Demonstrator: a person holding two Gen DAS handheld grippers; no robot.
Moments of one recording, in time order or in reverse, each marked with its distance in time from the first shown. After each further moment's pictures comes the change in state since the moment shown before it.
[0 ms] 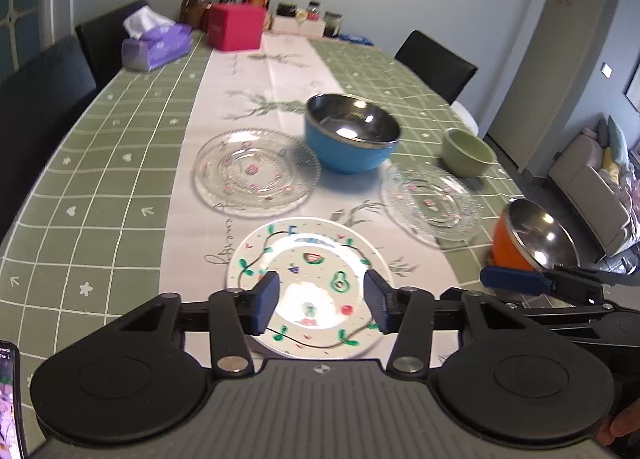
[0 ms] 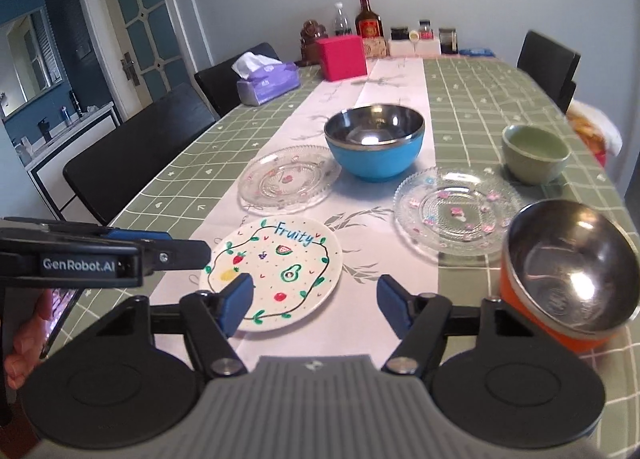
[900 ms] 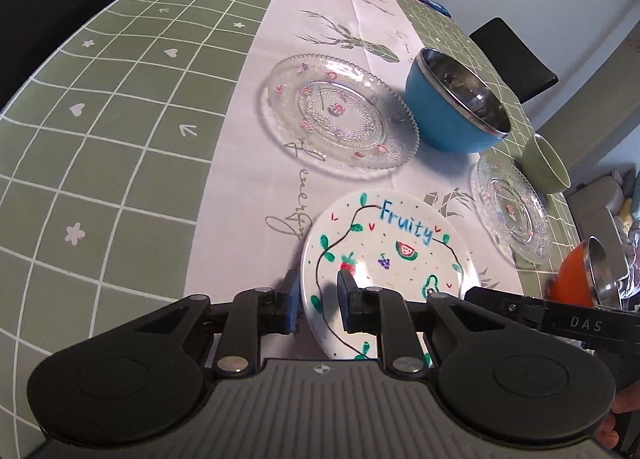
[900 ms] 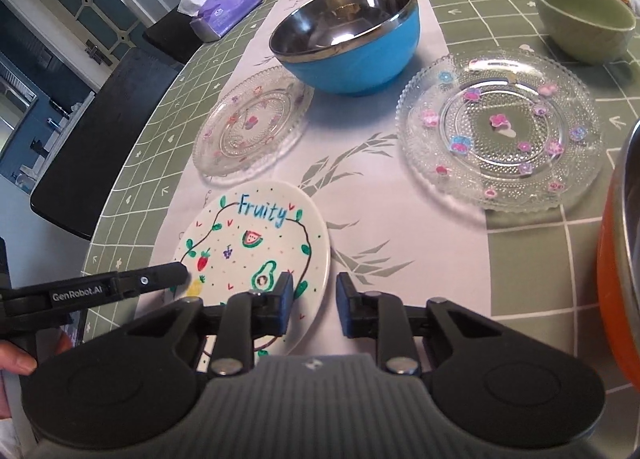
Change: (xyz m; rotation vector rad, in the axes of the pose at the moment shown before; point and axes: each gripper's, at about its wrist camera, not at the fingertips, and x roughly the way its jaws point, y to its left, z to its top) left arm 0.066 0.072 -0.001 -0.249 0.162 -0.003; right arm 0.103 -0.044 0.023 0.256 0.264 0.118
